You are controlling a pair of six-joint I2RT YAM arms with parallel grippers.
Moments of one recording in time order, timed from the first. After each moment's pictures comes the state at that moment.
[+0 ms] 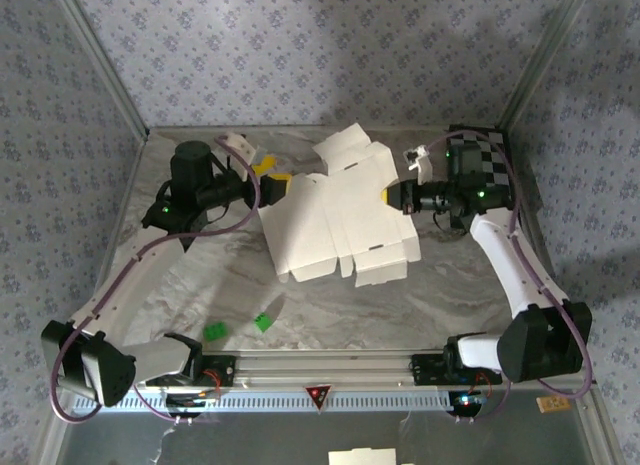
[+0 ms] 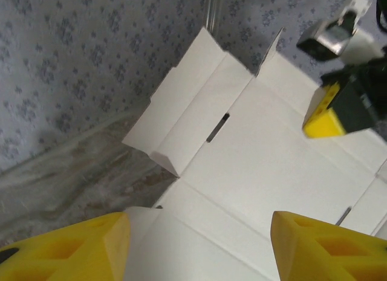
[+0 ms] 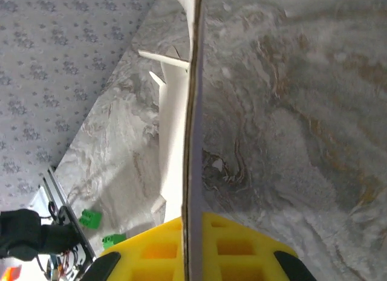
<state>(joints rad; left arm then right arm) -0.38 1.19 1.09 -0.18 0.57 0.01 0.15 1.30 1.11 -0.56 -0.78 0.15</state>
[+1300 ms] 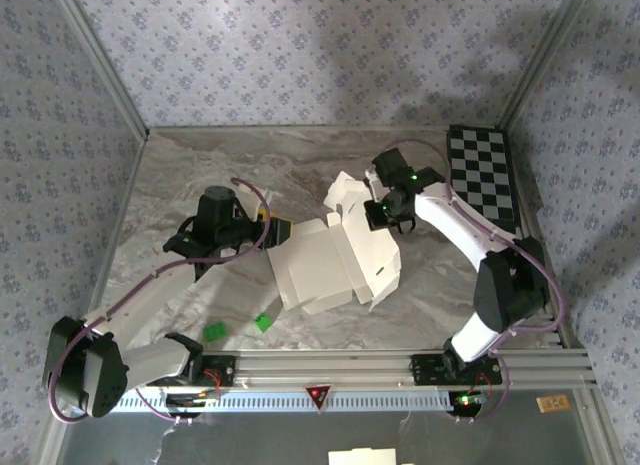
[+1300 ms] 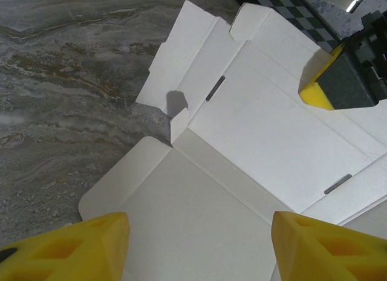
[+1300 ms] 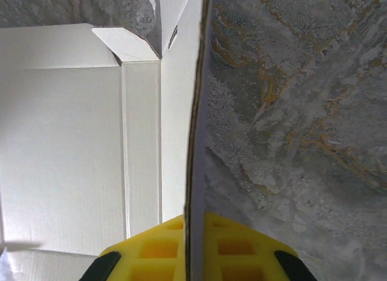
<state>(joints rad) -0.47 1.13 0.76 -0.17 0.39 -0.20 0.47 1.63 1.34 -0.91 -0.07 0.14</state>
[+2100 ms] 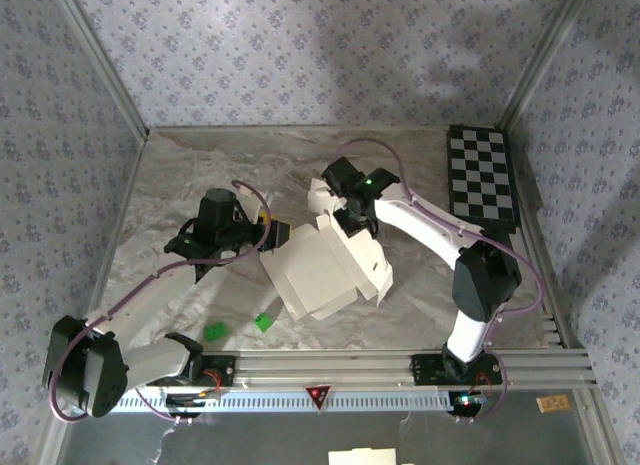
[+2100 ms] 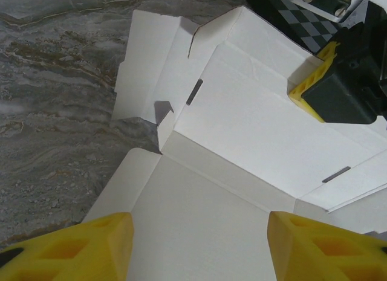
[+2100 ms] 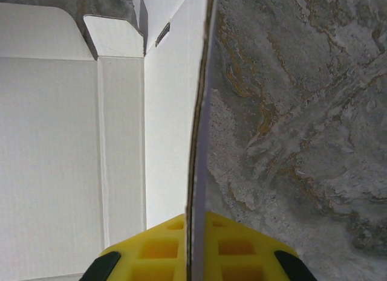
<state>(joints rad) -0.47 1.14 0.75 -0.17 0.39 -0.21 0.71 1.76 1.52 -1.02 0.25 0.08</state>
